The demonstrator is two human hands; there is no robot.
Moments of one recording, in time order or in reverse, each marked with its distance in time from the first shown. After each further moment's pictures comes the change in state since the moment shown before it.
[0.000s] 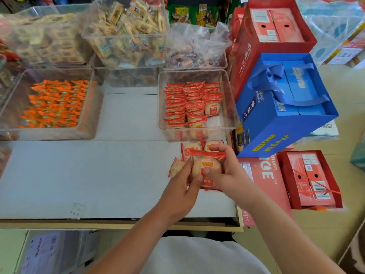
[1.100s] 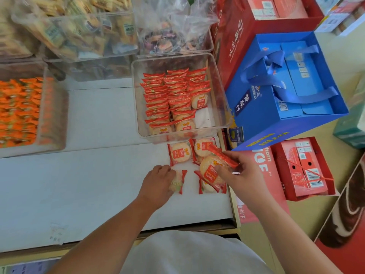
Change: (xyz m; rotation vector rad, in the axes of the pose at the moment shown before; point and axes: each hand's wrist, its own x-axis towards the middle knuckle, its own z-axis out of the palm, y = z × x) left_hand 0.108 -0.135 -0.028 1.086 -0.182 0.164; right_hand 0.032 0.021 -0.046 -0.210 0.411 0.131
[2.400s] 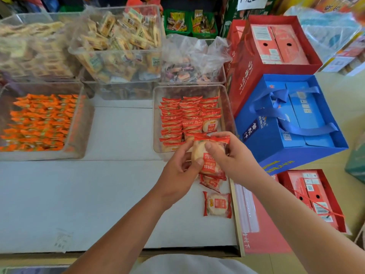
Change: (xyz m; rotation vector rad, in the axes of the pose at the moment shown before) left_hand -0.003 0.073 -0.172 -1.418 0.195 -0.171; right_hand 0.035 -0.109 0.015 -0.256 -0.186 -0.286
